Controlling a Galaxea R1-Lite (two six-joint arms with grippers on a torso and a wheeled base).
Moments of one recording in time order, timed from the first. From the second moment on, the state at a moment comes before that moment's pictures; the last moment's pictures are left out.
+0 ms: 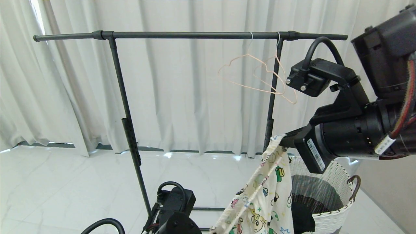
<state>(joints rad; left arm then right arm) -1.05 1.68 -0.51 -0.30 0.42 -0.59 0.95 1.54 -1.45 0.55 -0.21 0.03</state>
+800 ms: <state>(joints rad) -0.95 1.39 -1.01 0.22 0.27 -0.31 0.93 1.34 -1.50 0.85 -0.22 0.25</state>
